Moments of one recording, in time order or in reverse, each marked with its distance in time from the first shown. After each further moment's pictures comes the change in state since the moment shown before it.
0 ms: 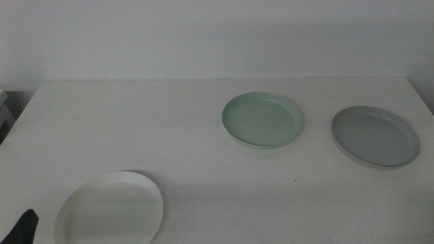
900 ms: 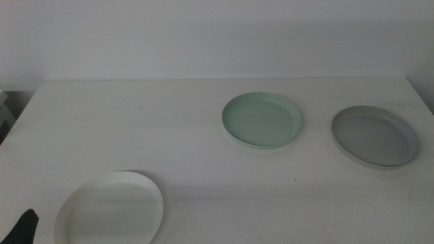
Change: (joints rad) left arm 0.000 0.000 0.000 0.000 0.000 0.000; right arm 0.013 0.804 -0.666 0.020 0.245 0.058
